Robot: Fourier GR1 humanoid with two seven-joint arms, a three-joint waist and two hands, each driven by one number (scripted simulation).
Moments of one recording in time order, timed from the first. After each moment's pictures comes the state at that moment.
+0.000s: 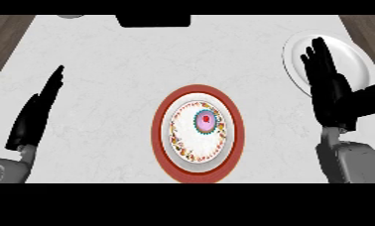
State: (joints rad) left arm -0.12 0.60 -0.22 -1.43 0.08 0.28 0.14; right arm -0.22 -0.22 0.01 -1.59 -0.15 -0.23 0.14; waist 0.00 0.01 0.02
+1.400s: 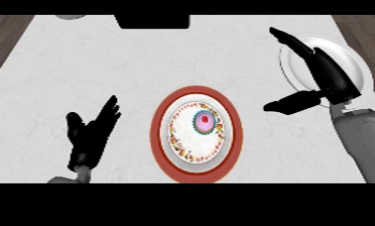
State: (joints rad) left arm -0.01 0.25 -0.24 -1.39 0.28 0.19 0.15; right arm -0.43 -0.47 0.18 -1.46 0.14 0.09 0.01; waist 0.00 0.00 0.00
